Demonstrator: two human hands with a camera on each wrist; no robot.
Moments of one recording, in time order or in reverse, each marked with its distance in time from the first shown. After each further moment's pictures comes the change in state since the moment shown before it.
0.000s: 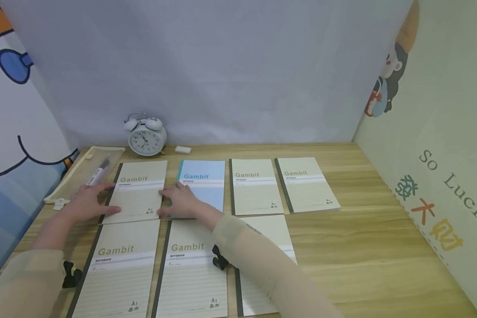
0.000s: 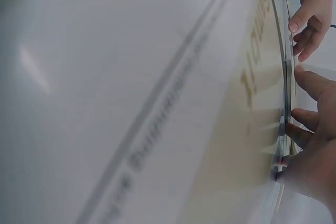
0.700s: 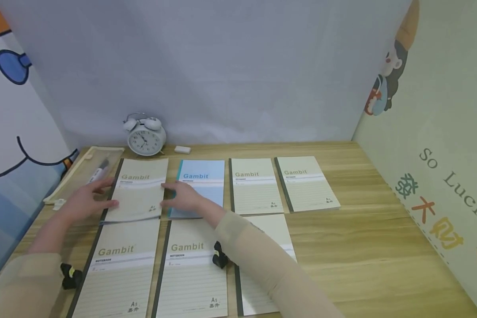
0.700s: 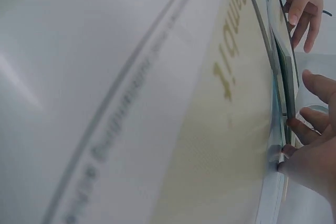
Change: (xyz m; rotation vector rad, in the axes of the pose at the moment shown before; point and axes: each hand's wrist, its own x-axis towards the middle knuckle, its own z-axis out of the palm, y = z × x) left_hand -0.002 0.004 -0.005 -0.178 0.017 0.028; right_hand 0.001 0.008 -0.009 0.329 0.053 0.044
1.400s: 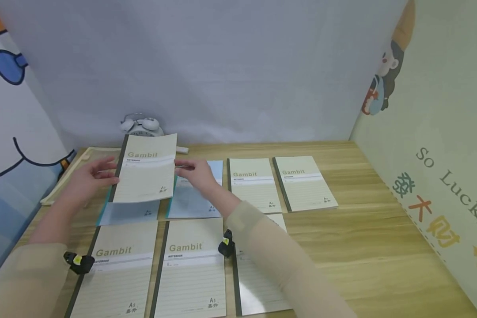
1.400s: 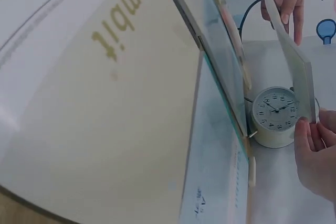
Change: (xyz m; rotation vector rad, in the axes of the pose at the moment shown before) left_hand 0.011 0.049 -0.021 -0.299 0.128 -0.028; right_hand -0.012 0.002 -0.048 0.664 0.346 0.059
